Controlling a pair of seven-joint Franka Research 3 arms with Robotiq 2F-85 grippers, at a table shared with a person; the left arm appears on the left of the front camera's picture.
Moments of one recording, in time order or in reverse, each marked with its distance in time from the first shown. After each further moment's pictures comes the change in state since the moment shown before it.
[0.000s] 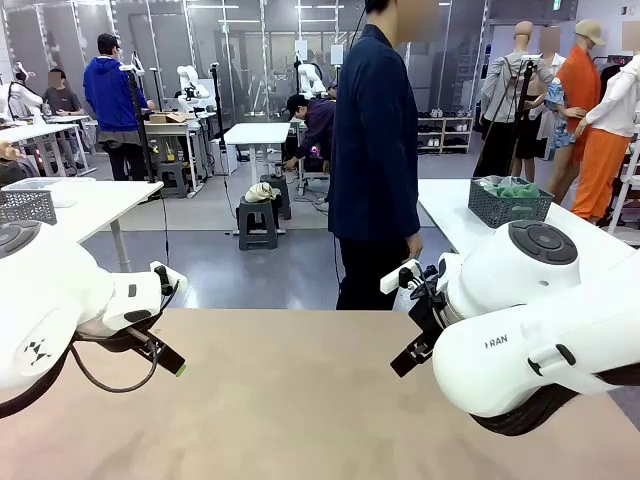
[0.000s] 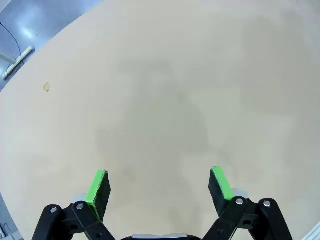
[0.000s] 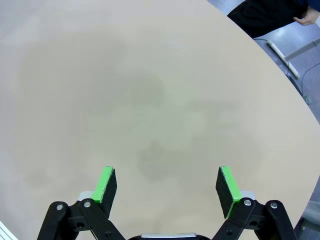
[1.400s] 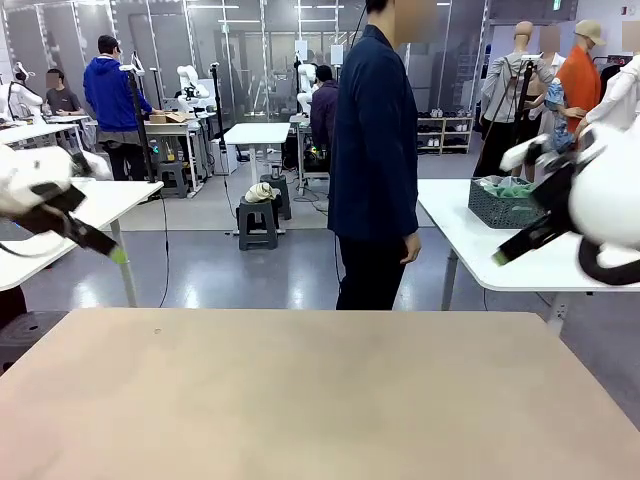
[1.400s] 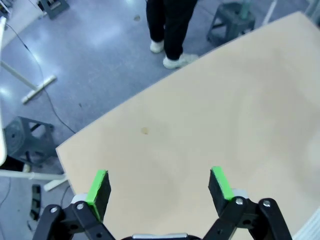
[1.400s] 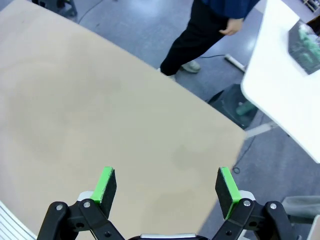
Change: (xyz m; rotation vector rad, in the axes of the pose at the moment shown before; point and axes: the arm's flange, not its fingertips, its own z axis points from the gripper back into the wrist) left arm 0.066 0.186 0.144 -0.005 -0.176 0.029; right arm 0.006 -0.172 0.198 -0.103 -0.150 -0.093
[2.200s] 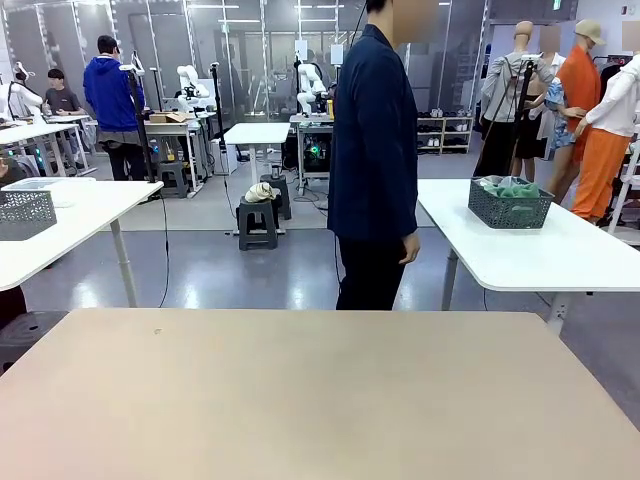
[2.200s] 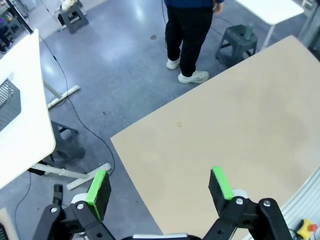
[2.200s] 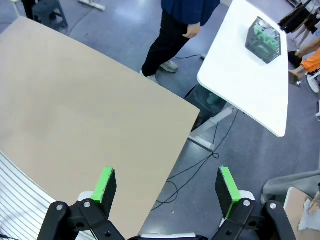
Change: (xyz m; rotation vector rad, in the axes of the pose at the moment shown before) left arm 0.018 0.088 0.220 0.033 -0.071 -0.003; right arm 0.000 -0.059 0.217 -0.052 -0.016 -0.034
